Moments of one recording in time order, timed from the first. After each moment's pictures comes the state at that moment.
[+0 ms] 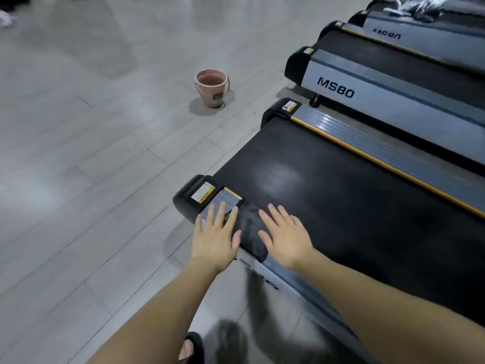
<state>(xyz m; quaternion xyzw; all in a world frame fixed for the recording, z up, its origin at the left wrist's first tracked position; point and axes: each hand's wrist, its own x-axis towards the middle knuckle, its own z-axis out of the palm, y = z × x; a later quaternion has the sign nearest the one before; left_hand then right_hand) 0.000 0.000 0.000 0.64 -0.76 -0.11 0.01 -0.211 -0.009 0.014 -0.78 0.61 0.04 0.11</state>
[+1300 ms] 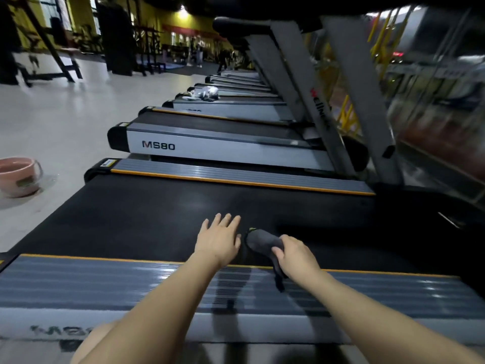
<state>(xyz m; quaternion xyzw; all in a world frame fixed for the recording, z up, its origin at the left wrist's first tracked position) -0.402 0.158 0.039 0.33 -0.94 -0.08 0.08 -0.567 0.314 0.029 -0.44 0.89 -0.16 0.04</state>
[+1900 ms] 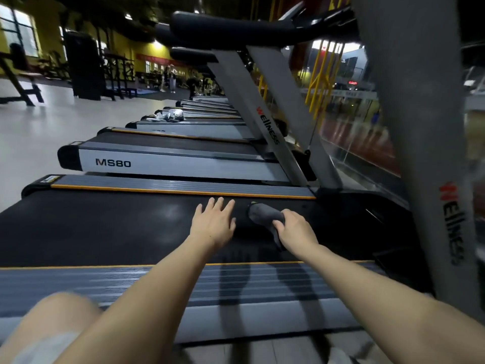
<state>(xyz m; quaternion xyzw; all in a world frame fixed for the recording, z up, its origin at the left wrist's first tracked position) -0.539 0.322 0.099 0.30 -0.94 -0.03 0.13 -0.700 0.491 0.106 -0.39 0.89 -0.24 -0.07</state>
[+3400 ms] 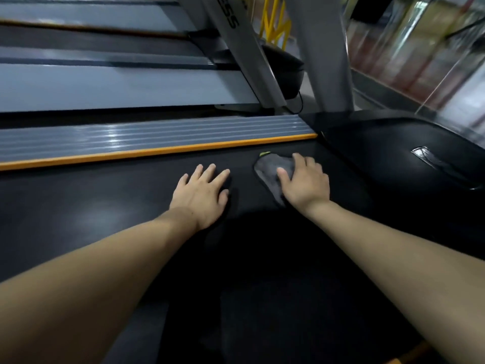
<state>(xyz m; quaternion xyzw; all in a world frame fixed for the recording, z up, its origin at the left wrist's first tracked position) -1.037 0.086 -0.163 0.19 -0.98 -0.08 0.06 -1.209 0.275 -0.144 -0.24 0.95 -0.14 -0.12</state>
